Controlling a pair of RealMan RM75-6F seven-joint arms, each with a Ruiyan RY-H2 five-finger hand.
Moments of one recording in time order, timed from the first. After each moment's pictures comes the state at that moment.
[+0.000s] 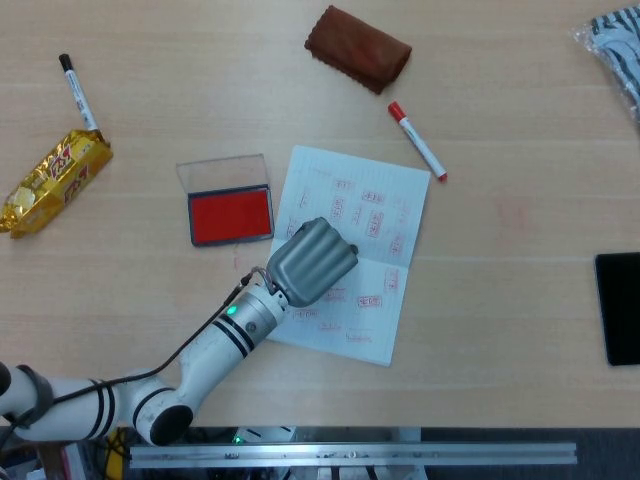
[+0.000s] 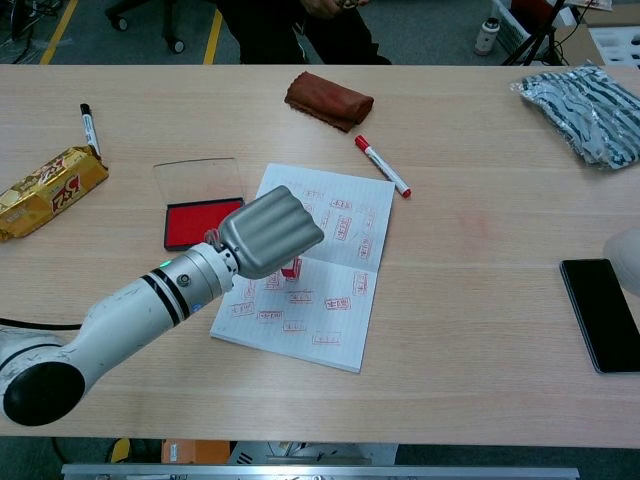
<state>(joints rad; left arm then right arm) -0.74 -1.82 -0.03 -1.44 1.35 1.01 1.00 0.01 -0.98 0.10 -1.60 -1.39 1.48 0.08</state>
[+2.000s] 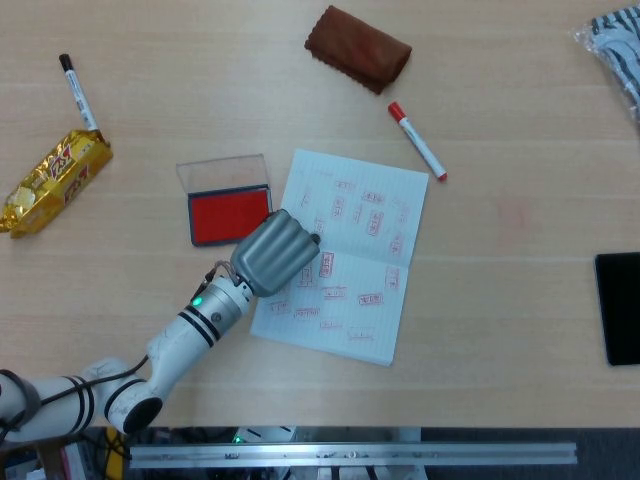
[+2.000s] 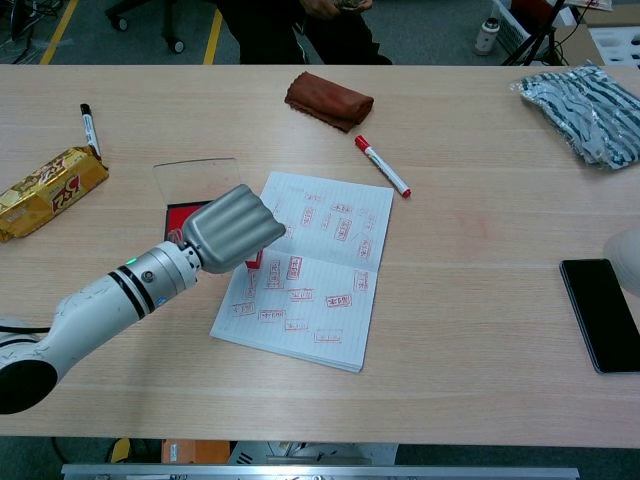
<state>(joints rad) -0.68 -1.81 0.04 -1.24 1.46 0.98 0.81 0.01 -0.97 0.10 -1.65 -1.39 1.49 0.02</state>
